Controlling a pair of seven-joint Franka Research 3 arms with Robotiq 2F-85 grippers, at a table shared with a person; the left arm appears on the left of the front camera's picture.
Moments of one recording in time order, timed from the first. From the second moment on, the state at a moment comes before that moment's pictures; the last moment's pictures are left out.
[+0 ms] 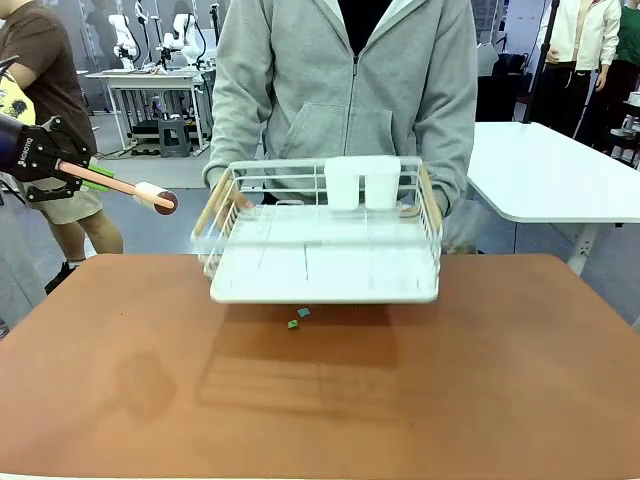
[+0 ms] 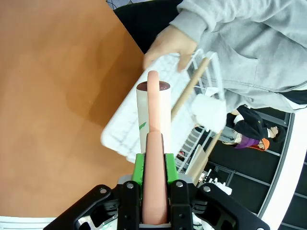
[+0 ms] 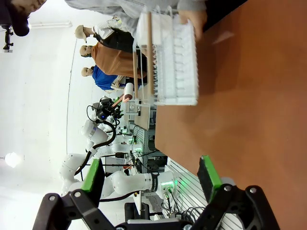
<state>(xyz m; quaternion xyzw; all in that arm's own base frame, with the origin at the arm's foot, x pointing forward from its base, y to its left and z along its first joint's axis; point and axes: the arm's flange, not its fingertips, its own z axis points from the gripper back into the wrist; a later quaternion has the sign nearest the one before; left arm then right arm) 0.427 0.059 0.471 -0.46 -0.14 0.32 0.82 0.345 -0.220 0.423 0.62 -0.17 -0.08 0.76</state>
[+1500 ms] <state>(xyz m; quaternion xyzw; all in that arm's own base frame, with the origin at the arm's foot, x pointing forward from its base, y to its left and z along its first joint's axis) 0.484 0.009 0.477 -0.33 -0.08 0.06 0.94 0.346 -0.220 0.423 0.62 -0.17 -0.08 0.76</state>
